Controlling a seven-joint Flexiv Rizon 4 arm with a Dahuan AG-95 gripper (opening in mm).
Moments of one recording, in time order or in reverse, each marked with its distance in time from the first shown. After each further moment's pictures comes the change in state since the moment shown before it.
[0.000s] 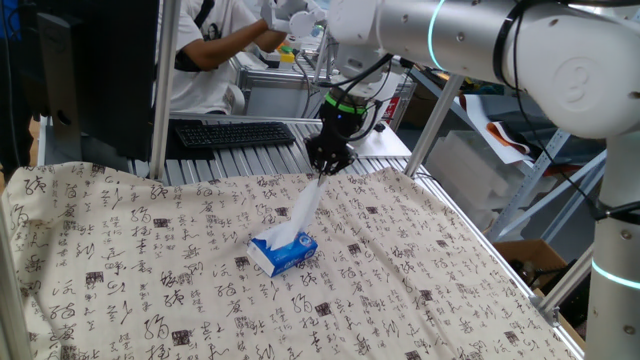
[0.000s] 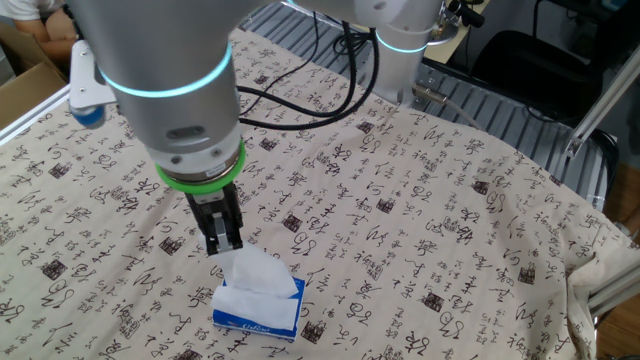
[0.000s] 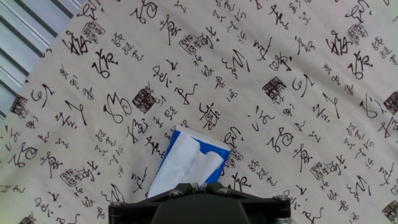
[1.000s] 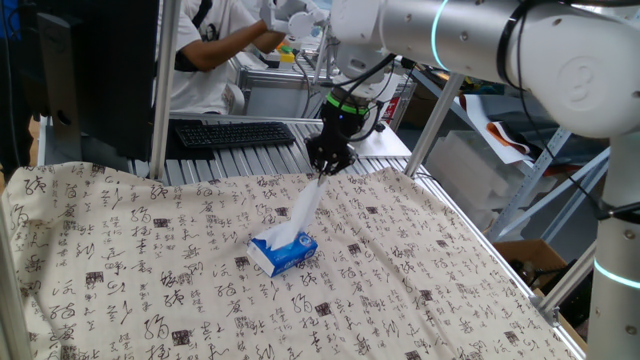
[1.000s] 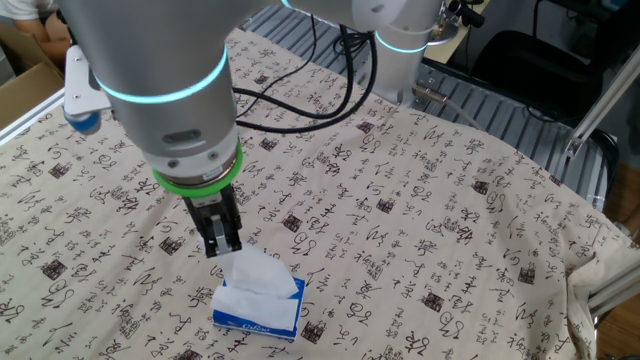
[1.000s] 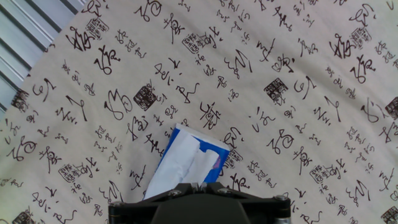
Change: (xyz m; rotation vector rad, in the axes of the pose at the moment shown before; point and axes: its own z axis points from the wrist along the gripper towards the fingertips) arm 0.001 0.000 0.000 -0.014 -0.003 -0.027
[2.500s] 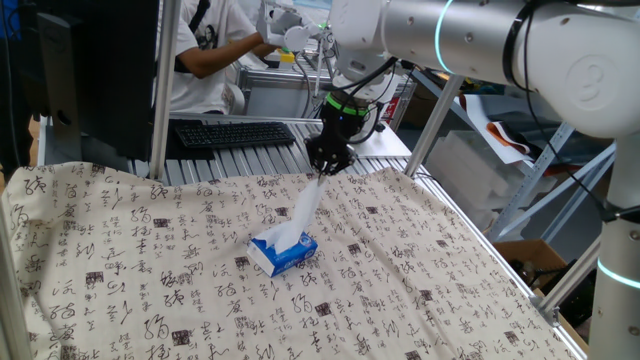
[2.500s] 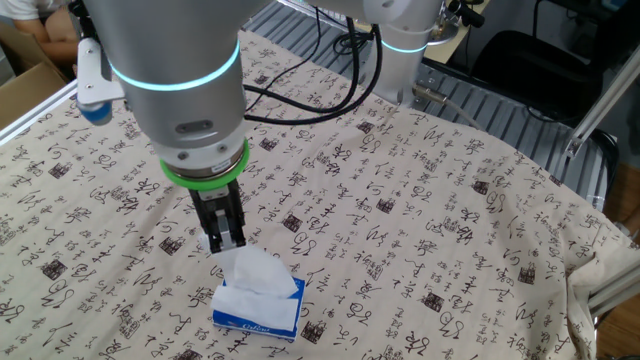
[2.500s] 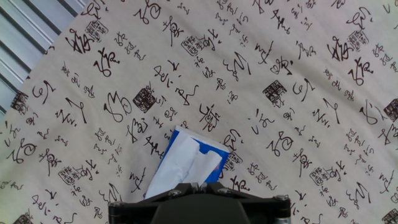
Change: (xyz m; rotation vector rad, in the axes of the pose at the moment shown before) arm -0.001 0.000 0.000 -0.017 -0.009 -0.002
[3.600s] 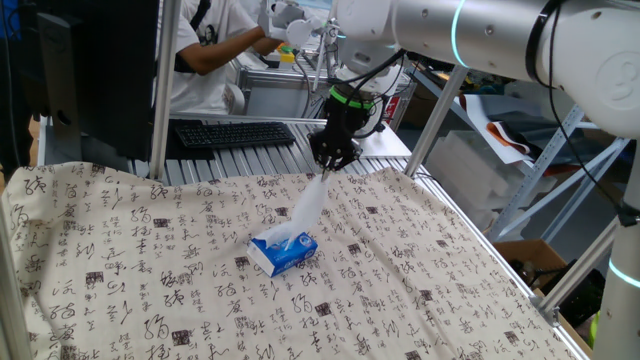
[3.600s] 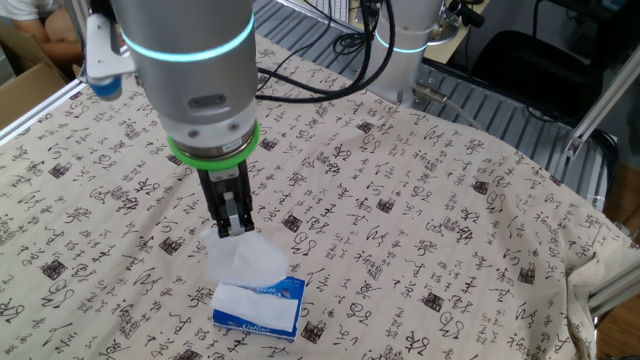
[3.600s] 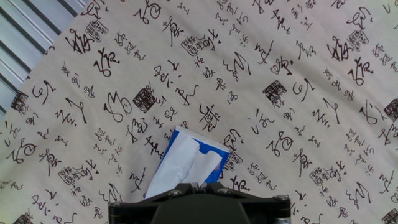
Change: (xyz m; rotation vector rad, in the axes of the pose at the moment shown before) arm 0.015 -0.006 -0.028 0.005 0.002 -0.003
